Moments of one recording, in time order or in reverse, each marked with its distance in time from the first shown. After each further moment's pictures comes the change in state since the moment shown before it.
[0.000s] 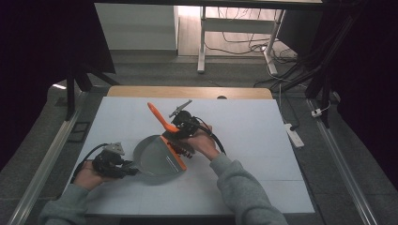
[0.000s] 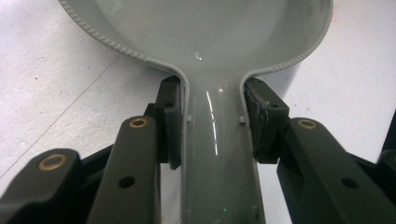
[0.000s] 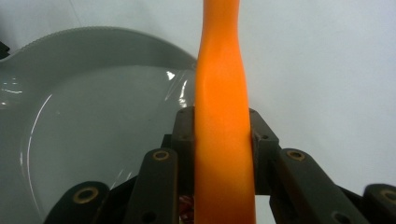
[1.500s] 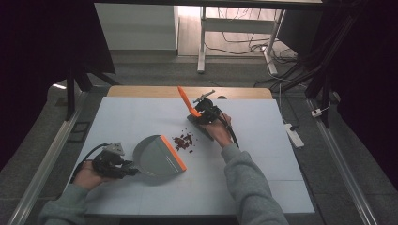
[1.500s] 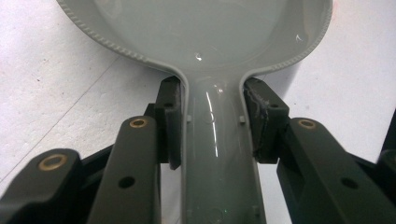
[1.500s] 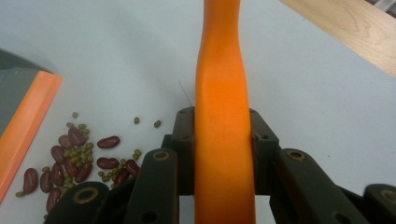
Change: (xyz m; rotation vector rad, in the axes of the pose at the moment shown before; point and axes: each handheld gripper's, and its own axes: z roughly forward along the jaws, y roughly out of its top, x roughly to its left) left arm -0.001 0.000 -0.002 0.005 0.006 0.016; right arm -0.085 -0.027 -0.009 -0.014 -0.223 0.152
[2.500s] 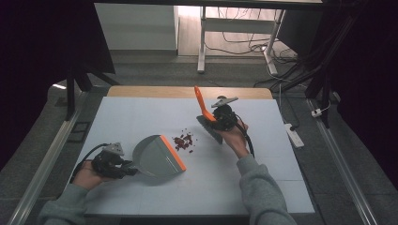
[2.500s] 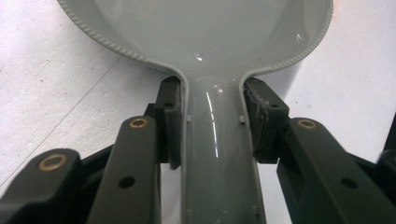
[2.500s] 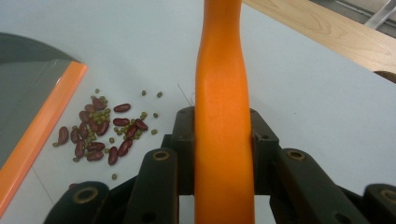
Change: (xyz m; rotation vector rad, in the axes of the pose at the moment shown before) left arm 0.000 -0.001 -0.001 -0.002 0.005 0.006; right arm -0.013 -0.045 -0.050 -0.141 0.023 0.043
